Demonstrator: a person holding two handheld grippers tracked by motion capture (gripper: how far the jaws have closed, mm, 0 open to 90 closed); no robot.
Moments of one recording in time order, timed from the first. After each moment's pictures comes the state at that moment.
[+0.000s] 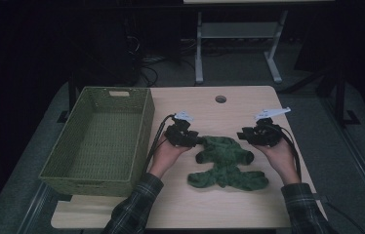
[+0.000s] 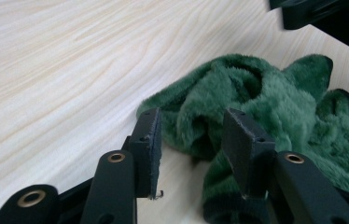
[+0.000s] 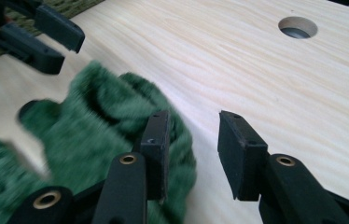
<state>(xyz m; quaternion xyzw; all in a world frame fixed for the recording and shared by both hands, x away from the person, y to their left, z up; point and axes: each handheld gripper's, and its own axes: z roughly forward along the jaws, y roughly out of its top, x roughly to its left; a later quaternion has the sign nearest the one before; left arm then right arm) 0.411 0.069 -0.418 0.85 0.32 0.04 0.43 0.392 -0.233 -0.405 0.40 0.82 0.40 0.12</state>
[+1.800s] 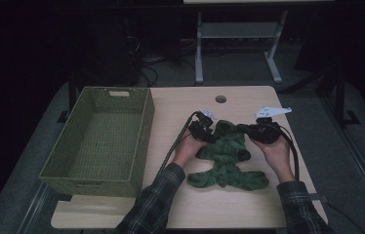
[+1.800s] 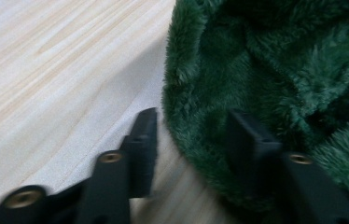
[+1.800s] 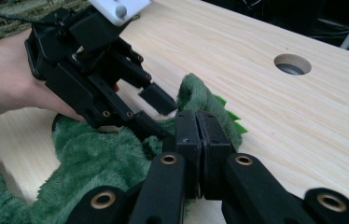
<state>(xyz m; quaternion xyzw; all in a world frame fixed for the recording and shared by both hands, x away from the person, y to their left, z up) 0.462 -0.003 -0.466 0.89 0.29 0.07 0.35 0.397 -0.235 -0.408 0.36 0.80 0.45 0.15</state>
